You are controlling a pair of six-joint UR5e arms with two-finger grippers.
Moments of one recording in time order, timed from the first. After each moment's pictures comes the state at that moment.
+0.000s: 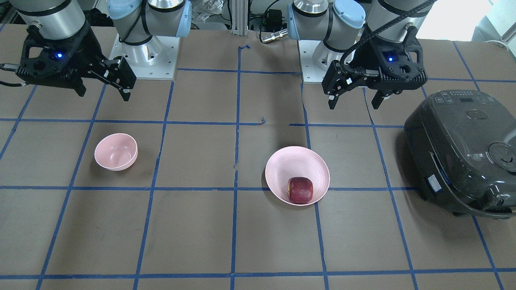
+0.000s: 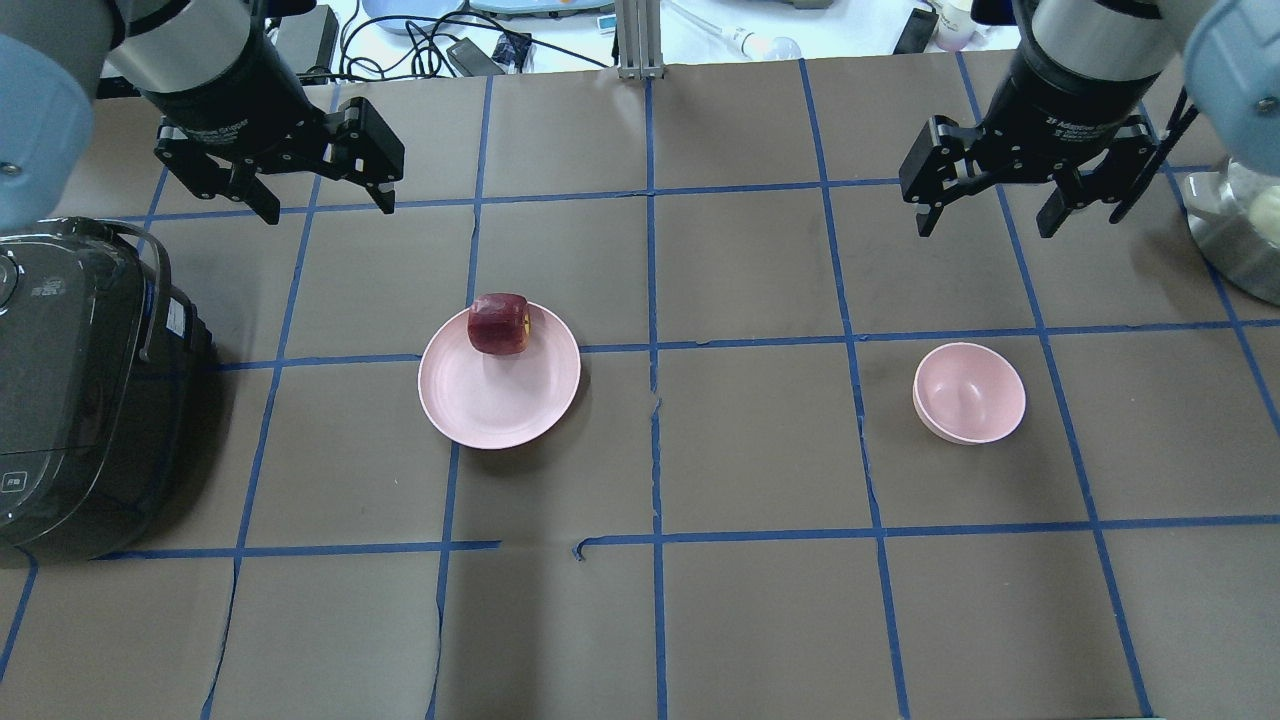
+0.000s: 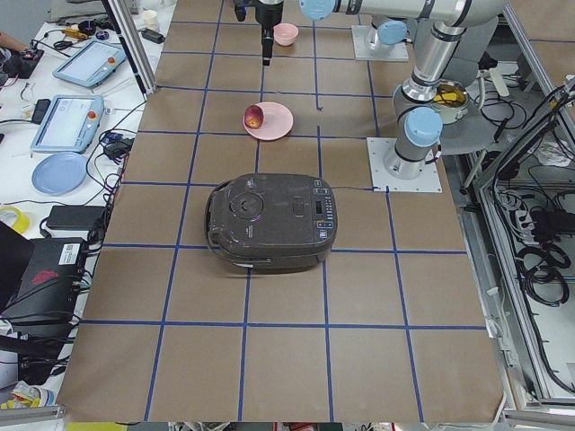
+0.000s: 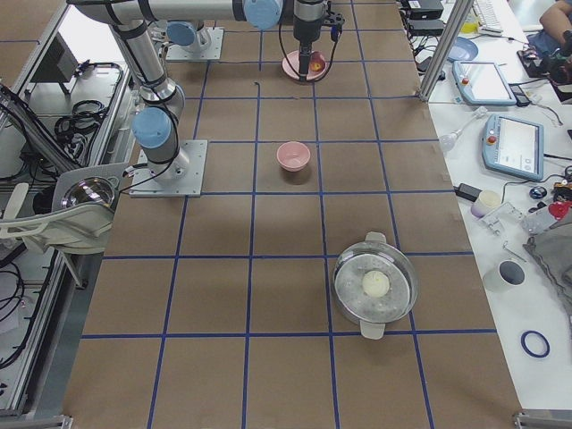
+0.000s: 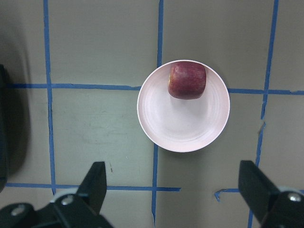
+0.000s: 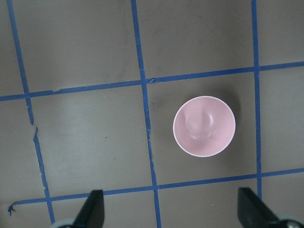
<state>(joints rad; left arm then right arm) -1.58 -1.56 -1.54 -1.52 1.56 -0.05 1.52 -1.61 1.57 -1.53 -1.58 0.06</state>
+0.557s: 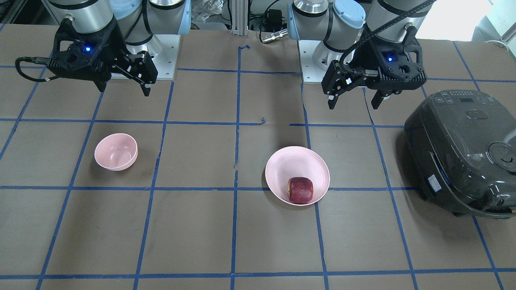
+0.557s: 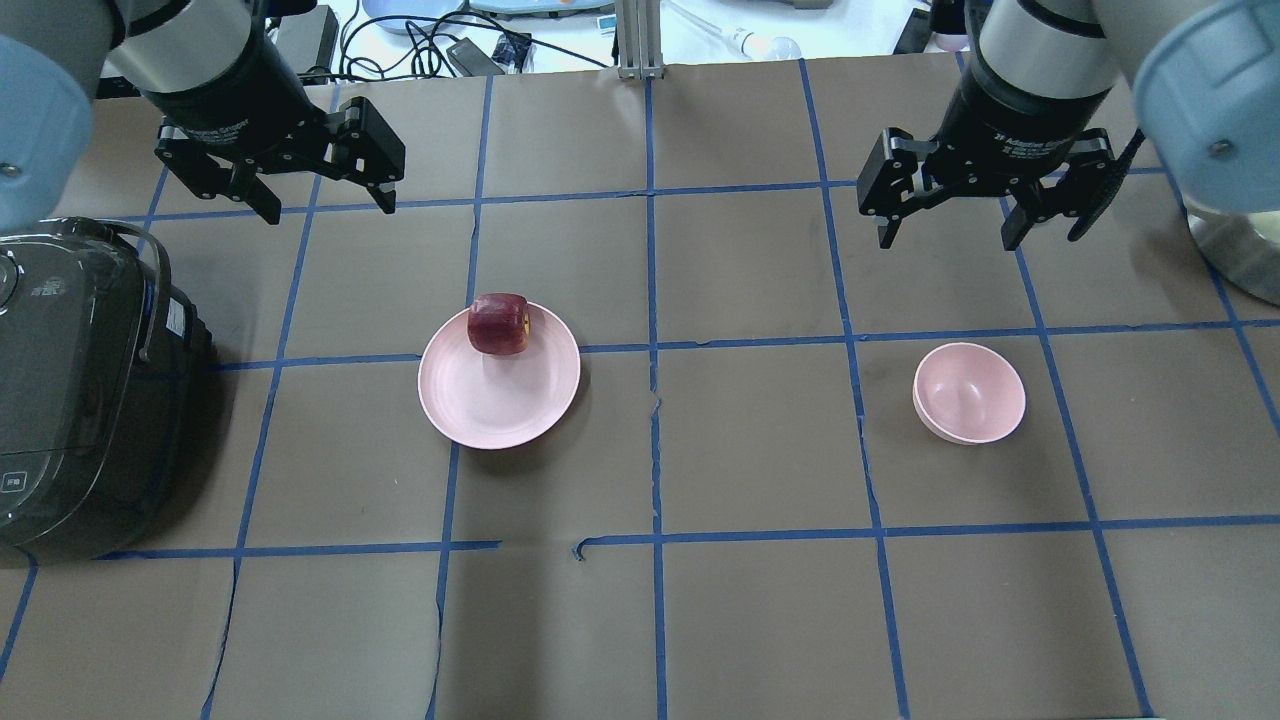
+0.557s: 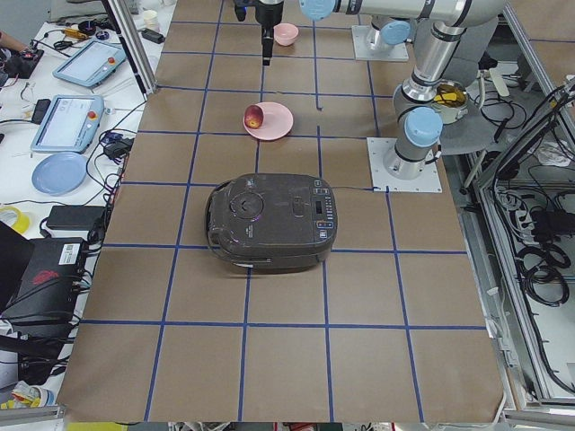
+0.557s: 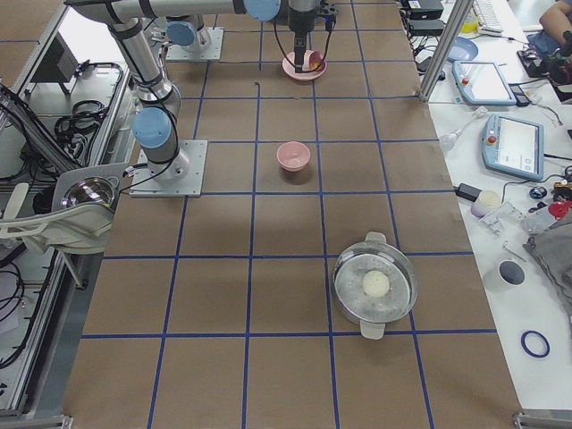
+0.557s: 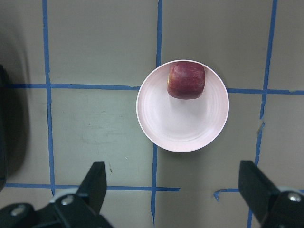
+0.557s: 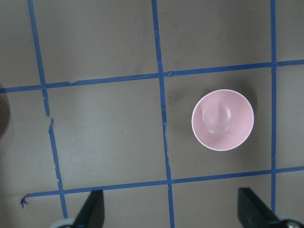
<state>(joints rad) -1.58 -1.56 -1.54 -1.52 1.56 -0.05 1.61 -1.61 1.58 -1.53 -1.59 0.12</state>
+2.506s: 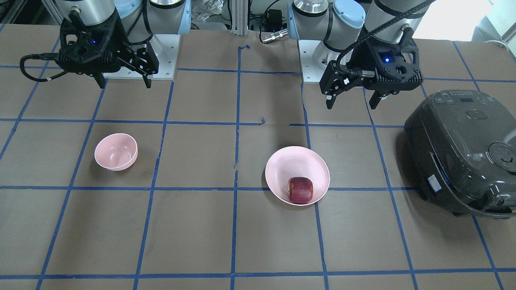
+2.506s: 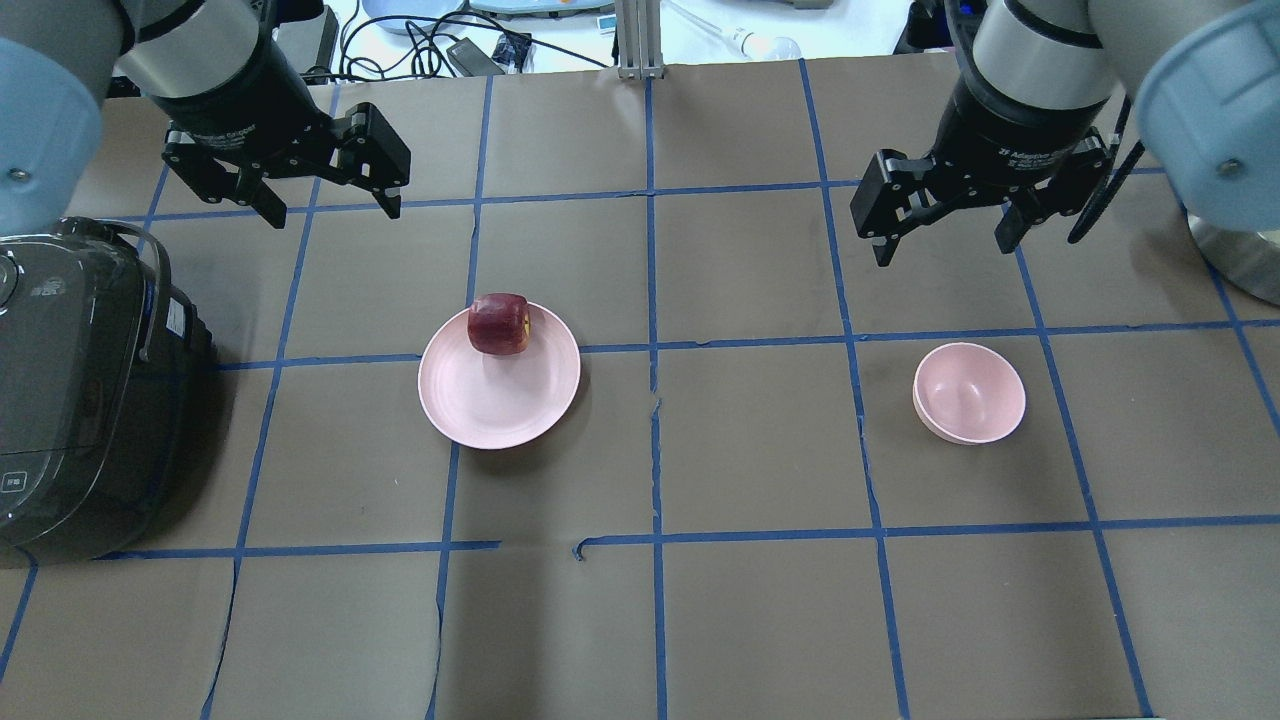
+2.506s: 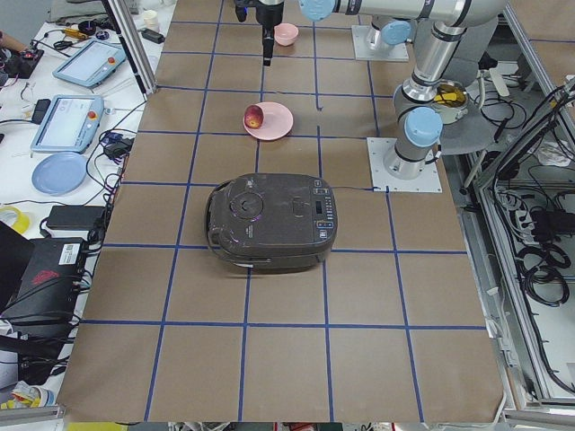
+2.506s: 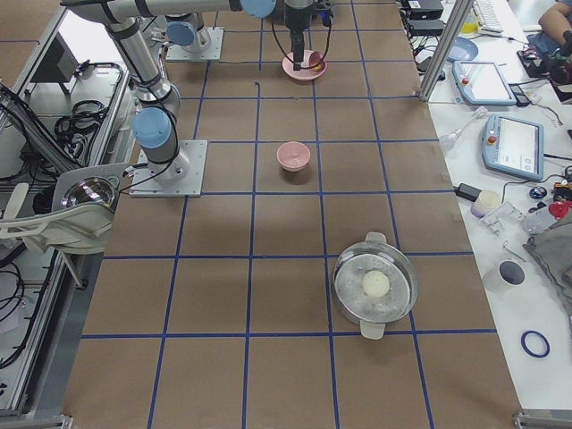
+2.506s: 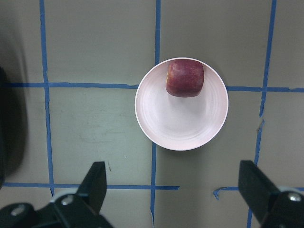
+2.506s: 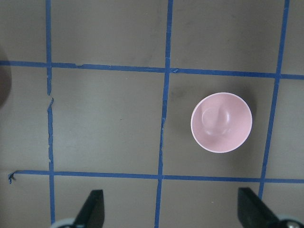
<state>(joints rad) -1.58 -1.56 -1.54 -1.52 1.56 -0.05 1.61 -1.63 1.58 -1.51 -1.59 -0.02</state>
